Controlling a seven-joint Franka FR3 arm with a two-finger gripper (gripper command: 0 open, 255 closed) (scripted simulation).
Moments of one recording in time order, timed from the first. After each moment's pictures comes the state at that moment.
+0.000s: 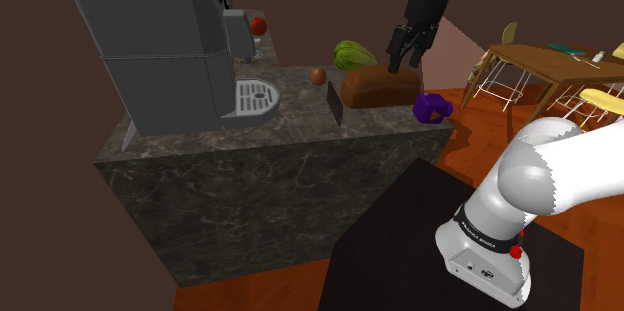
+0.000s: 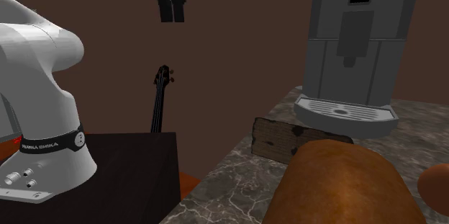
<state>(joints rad) -0.02 -0.77 -0.06 -2.45 0.02 1.70 0.03</state>
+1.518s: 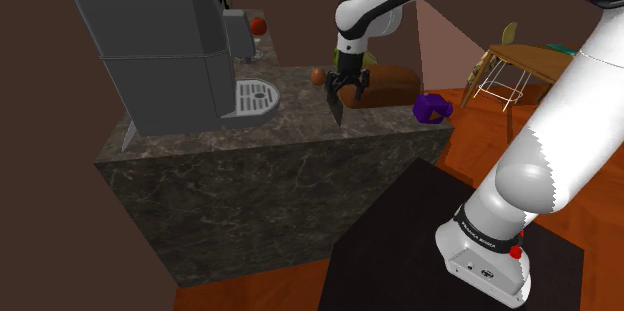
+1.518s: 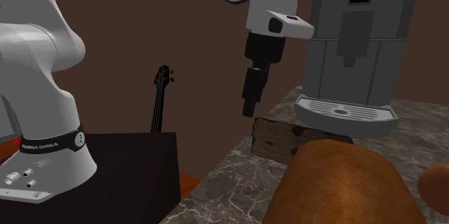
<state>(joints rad) -0.06 0.02 -0.08 -2.20 0.08 2.07 0.19</state>
